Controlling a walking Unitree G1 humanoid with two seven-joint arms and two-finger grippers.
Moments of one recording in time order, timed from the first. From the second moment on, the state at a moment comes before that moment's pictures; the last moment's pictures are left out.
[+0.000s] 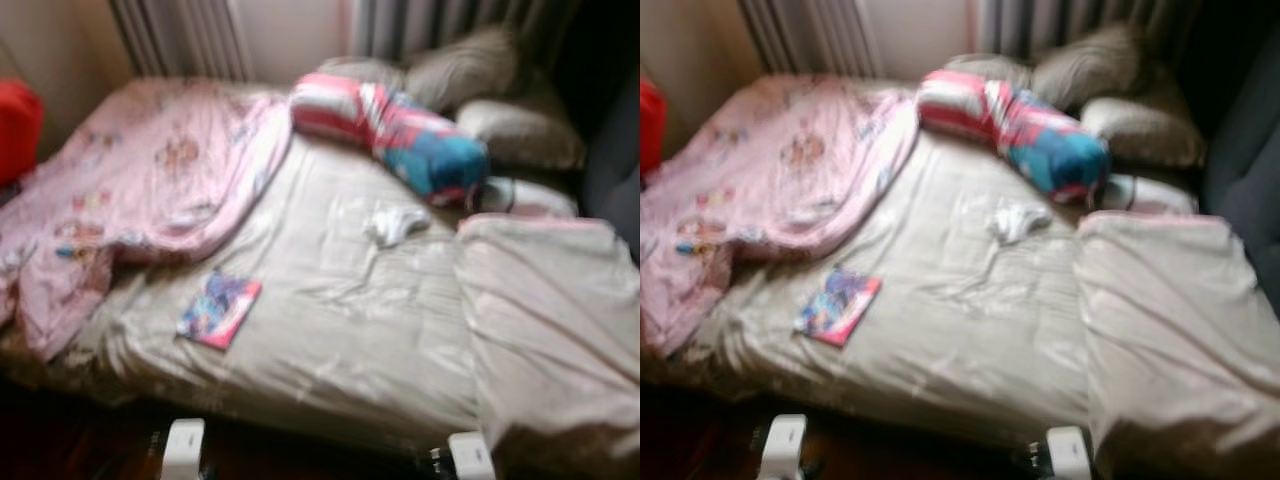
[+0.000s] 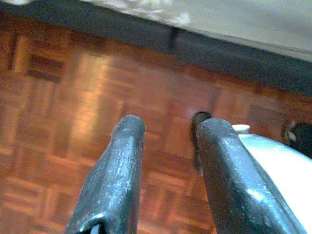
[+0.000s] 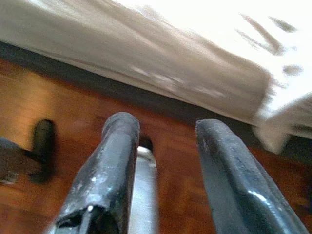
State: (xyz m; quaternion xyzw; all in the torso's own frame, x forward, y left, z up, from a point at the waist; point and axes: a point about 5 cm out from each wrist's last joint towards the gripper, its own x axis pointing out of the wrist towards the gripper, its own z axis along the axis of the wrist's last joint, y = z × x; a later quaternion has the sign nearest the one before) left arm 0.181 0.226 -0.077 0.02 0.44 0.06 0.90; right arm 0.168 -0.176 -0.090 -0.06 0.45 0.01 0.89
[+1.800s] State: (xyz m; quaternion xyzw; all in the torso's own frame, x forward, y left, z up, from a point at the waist) left arm 0.183 0.219 -0.078 0.02 0.44 0.05 0.90; right arm 0.157 -0.194 -0.093 -0.07 0.47 -0.01 0.88
